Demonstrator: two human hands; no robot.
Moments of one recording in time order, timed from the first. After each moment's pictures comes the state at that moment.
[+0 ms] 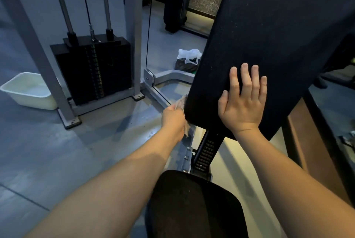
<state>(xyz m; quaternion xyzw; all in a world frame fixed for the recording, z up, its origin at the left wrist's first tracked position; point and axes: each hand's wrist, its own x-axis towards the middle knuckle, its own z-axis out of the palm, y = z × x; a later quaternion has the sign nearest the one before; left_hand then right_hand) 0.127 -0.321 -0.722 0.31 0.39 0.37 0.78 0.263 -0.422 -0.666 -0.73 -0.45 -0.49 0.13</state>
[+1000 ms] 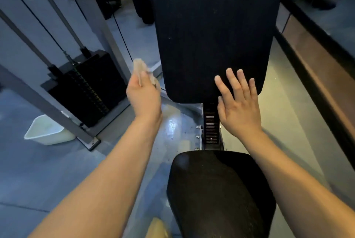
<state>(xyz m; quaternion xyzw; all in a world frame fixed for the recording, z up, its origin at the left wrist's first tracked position) 0.094 -0.335 -0.663 0.54 0.32 0.51 0.59 0.241 -0.505 -0.758 -0.81 -0.43 -0.34 0.22</state>
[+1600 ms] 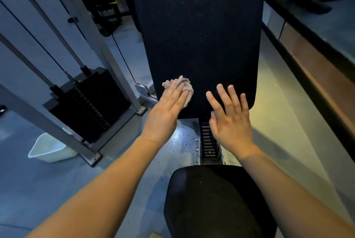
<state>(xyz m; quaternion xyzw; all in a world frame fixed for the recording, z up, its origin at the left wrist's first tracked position) 0.112 -0.327 -0.705 0.95 0.01 0.31 0.00 0.247 -0.499 -0.767 -0.79 -0.43 -0.35 0.25</state>
